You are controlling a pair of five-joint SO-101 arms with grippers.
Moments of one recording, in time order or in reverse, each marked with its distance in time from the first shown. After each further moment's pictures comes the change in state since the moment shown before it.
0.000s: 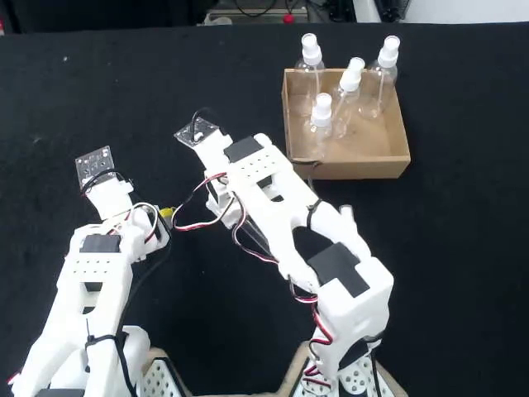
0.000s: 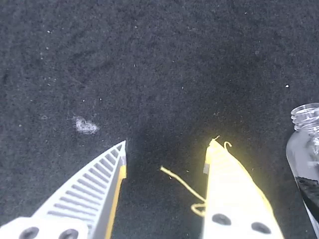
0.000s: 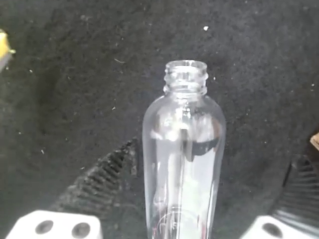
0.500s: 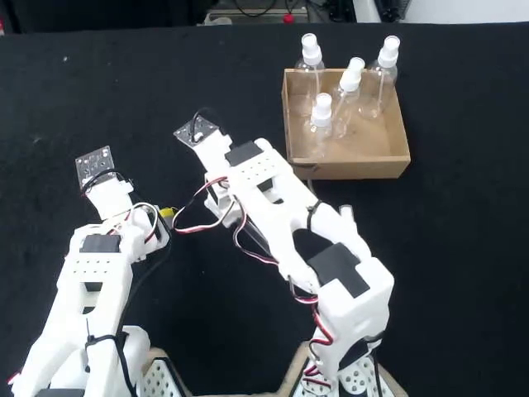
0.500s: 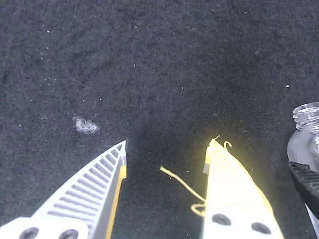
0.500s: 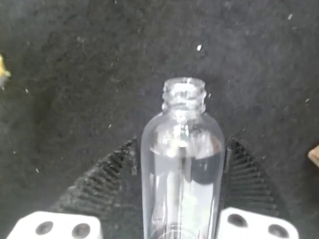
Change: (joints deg) left arm 0.0 0.0 0.0 0.0 0.0; right arm 0.0 0.0 3.5 -6.0 -0.1
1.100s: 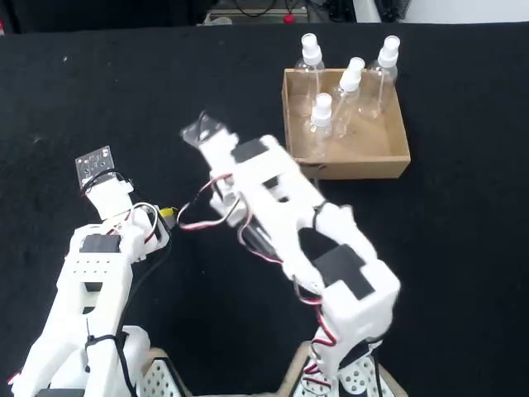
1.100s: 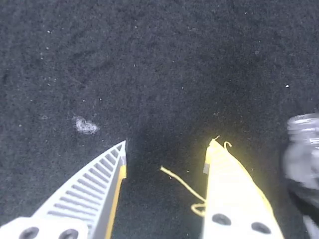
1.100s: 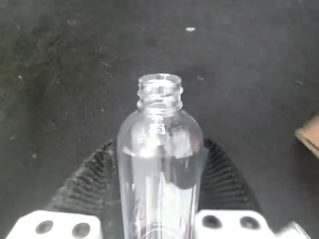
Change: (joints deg) left arm 0.0 0.0 0.0 0.0 0.0; right arm 2.1 -3.7 -2.2 5.5 0.1
